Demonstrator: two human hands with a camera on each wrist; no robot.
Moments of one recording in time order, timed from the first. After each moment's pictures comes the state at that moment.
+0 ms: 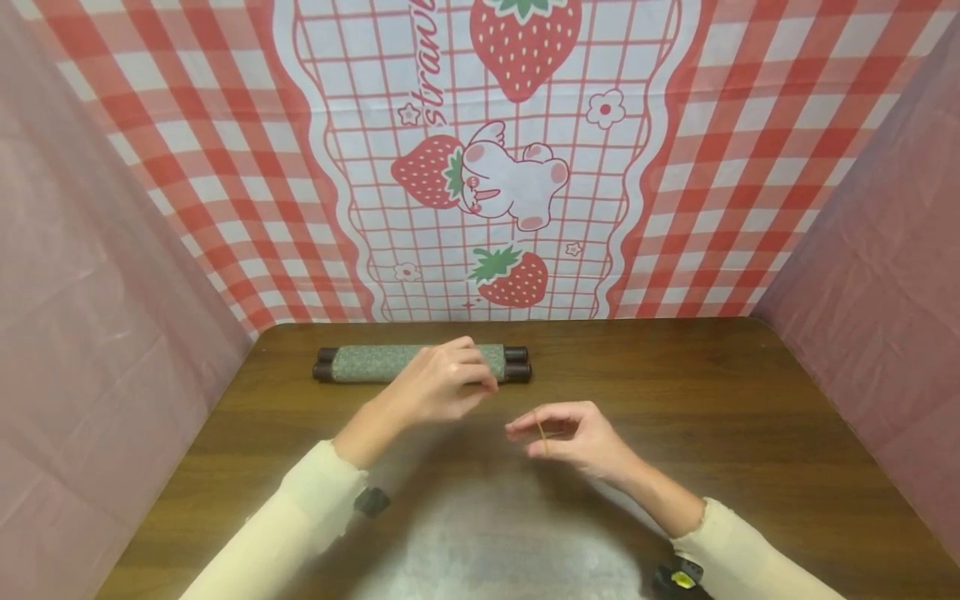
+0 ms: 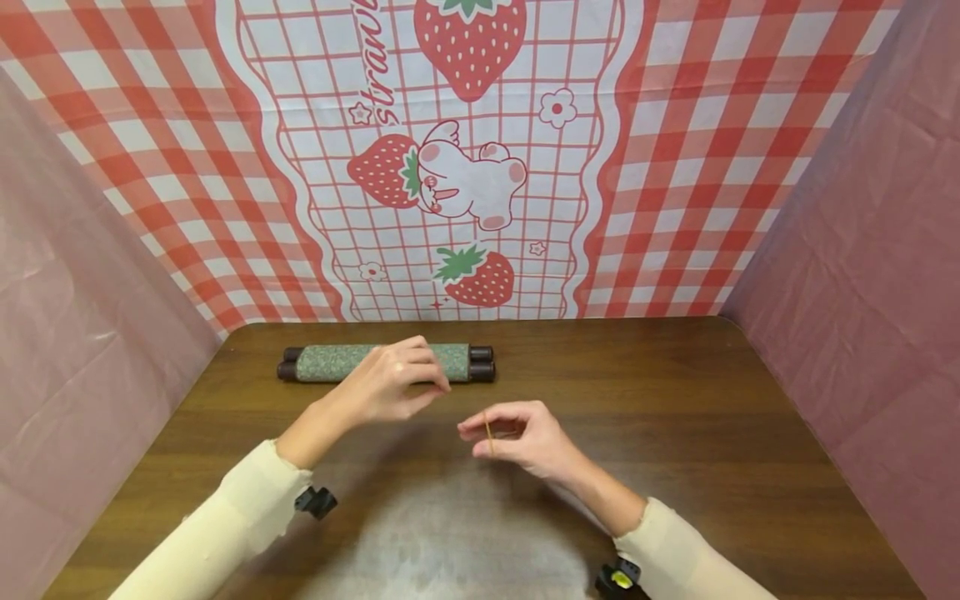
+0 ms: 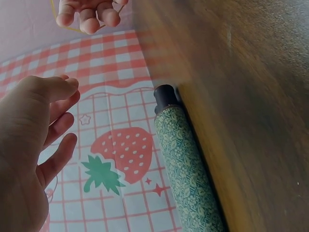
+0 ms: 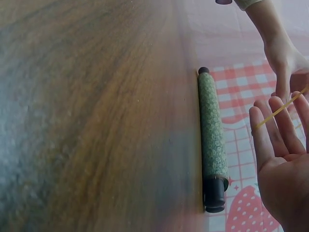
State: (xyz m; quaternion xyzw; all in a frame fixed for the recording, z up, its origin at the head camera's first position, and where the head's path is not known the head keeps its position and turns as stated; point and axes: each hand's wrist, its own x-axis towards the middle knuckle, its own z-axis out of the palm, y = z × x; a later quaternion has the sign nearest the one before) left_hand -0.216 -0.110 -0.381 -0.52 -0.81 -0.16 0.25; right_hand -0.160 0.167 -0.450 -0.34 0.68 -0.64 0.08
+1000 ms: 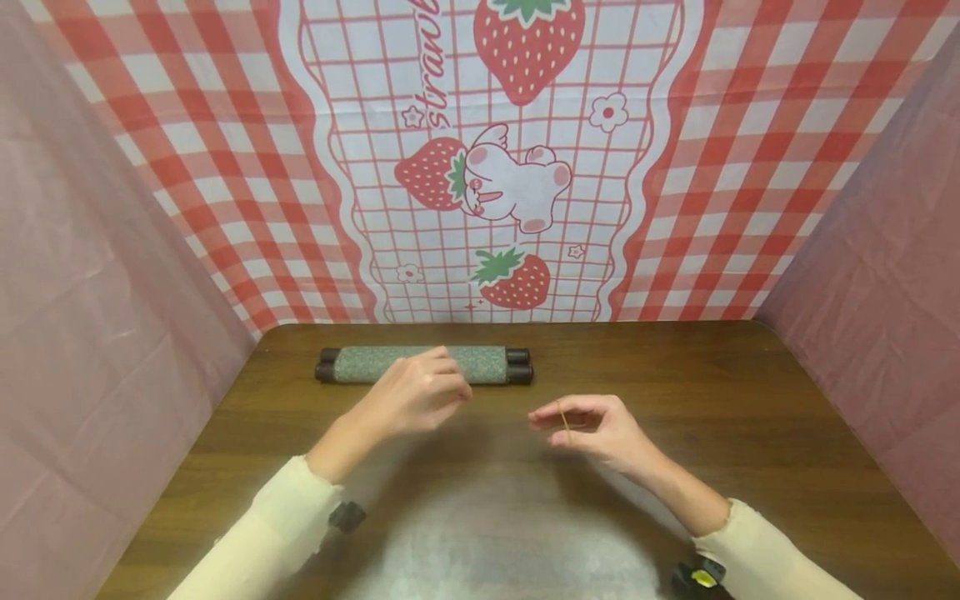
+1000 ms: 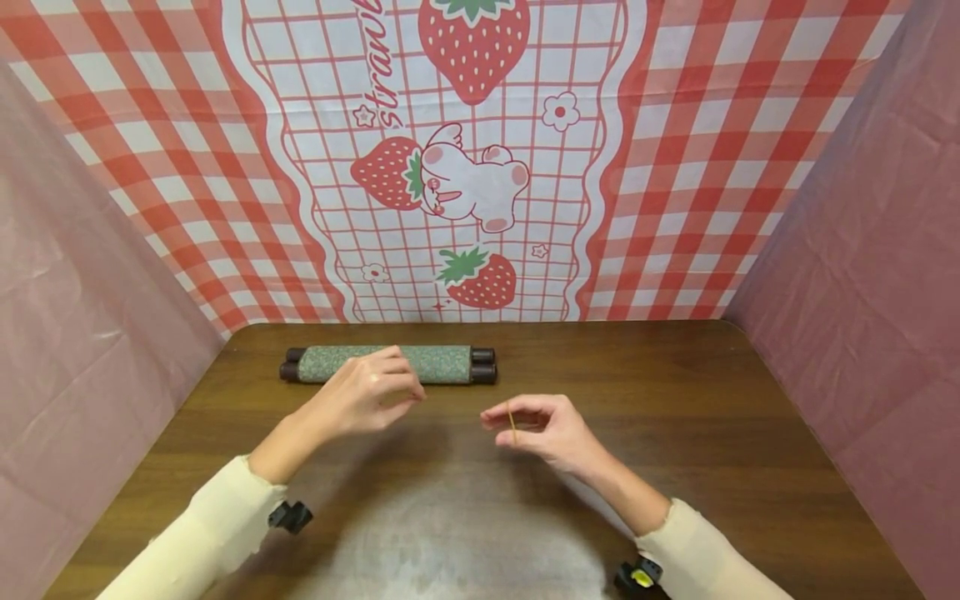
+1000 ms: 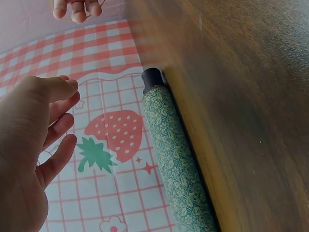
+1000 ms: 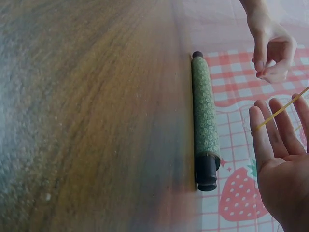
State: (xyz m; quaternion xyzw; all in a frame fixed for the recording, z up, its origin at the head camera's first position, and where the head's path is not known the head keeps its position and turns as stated) left_hand -0.207 -0.142 -0.390 -0.50 -0.81 -0.14 0.27; right_hand -0.163 0.190 -0.442 -0.32 0.71 -0.62 0.04
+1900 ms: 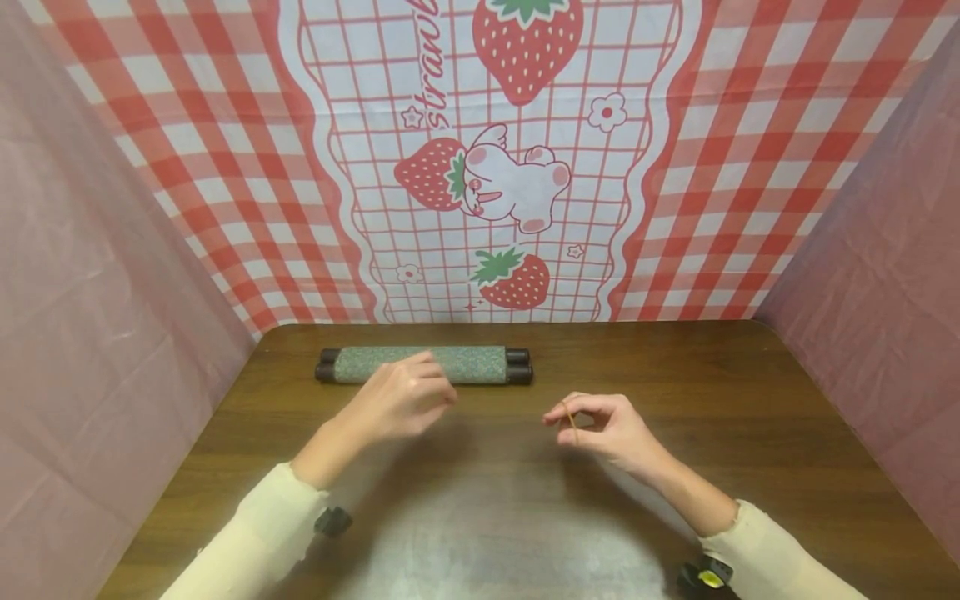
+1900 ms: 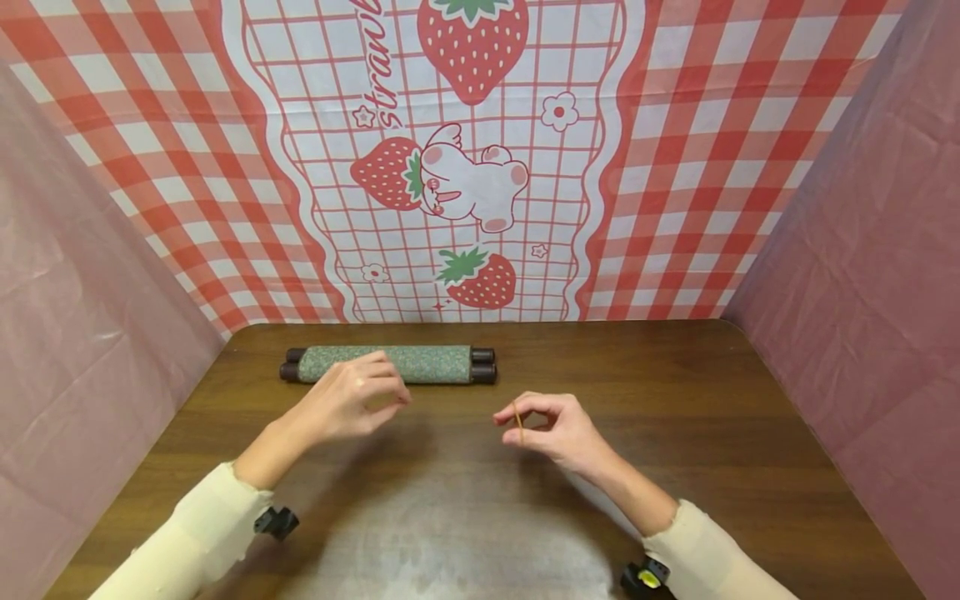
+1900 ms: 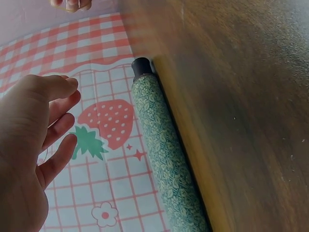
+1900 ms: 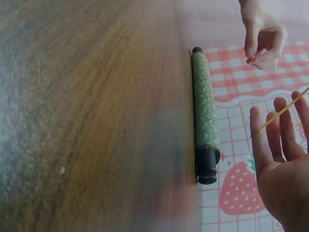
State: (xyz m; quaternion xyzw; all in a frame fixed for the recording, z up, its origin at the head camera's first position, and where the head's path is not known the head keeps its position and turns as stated) left_hand -0.202 -0.160 -0.394 -0.49 -0.82 -0.15 0.25; right_hand -0.163 0.200 -0.444 -0.32 0.72 -0.61 0.01
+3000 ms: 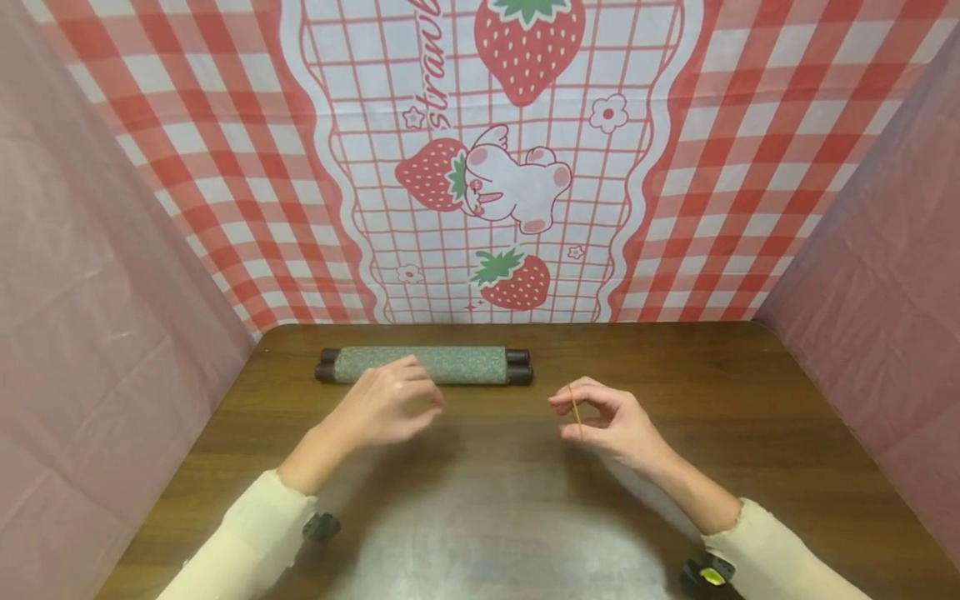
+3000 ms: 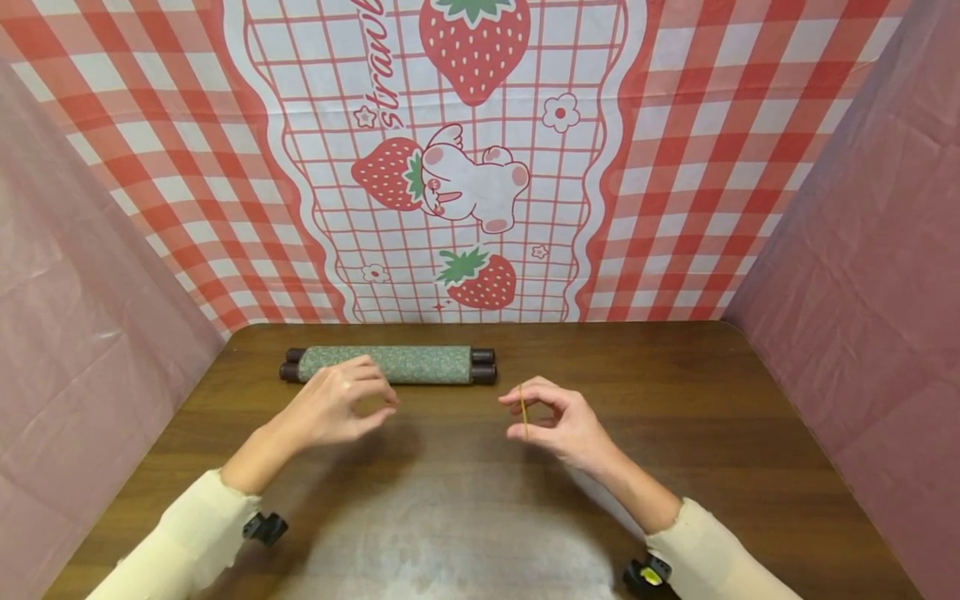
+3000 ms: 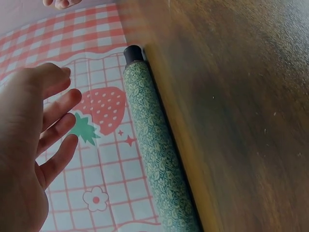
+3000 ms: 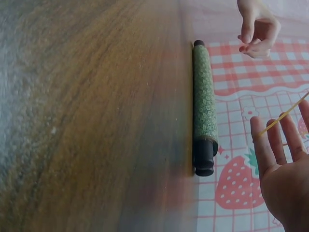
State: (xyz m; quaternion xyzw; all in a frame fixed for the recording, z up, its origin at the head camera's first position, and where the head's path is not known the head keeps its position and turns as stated) left_hand -0.199 -0.178 -0.402 -0.46 -0.84 -0.15 0.25; right_hand -0.166 0.203 -0.441 -0.32 0.71 -0.62 -0.02
